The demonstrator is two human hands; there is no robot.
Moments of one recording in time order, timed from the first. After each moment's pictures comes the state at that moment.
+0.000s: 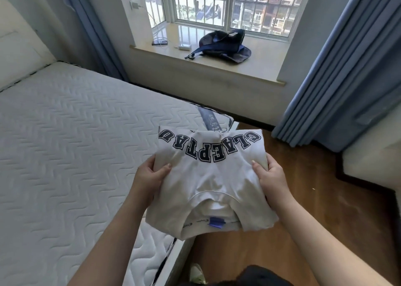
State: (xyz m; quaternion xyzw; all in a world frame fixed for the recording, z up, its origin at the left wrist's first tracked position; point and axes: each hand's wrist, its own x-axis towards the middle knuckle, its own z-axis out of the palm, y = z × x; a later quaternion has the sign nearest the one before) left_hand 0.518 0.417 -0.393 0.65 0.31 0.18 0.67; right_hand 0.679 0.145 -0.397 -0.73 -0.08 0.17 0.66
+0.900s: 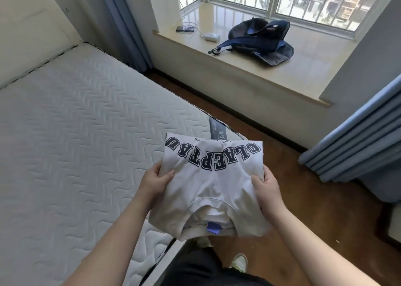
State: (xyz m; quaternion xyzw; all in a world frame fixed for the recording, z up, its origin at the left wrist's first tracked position) left_hand 0.765 0.463 -0.451 0.64 0.42 0.16 0.62; right_hand 0.971 0.225 -0.472 -0.73 -0.08 0.30 0.61
